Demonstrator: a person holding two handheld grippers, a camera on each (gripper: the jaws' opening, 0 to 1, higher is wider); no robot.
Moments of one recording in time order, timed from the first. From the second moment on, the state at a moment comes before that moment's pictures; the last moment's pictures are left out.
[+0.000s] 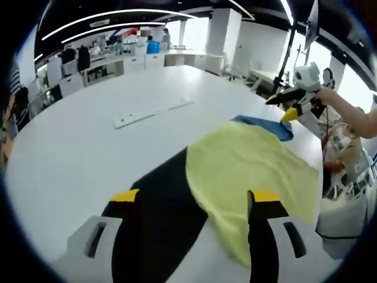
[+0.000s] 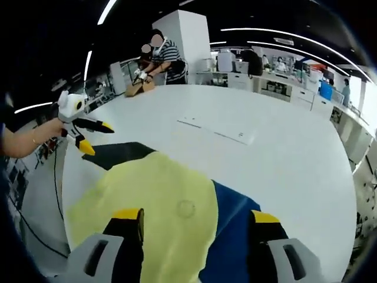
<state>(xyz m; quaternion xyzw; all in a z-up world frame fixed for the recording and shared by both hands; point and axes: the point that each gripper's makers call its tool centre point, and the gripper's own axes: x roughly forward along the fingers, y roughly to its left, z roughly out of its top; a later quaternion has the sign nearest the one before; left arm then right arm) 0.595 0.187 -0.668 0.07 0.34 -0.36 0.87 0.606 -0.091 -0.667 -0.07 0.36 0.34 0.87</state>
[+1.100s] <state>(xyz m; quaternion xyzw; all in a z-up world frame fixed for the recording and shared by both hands) 0.676 0.163 -0.731 0.09 0.35 -0.39 0.85 0.681 -0.076 -0.736 -0.16 0.38 0.42 0.81</state>
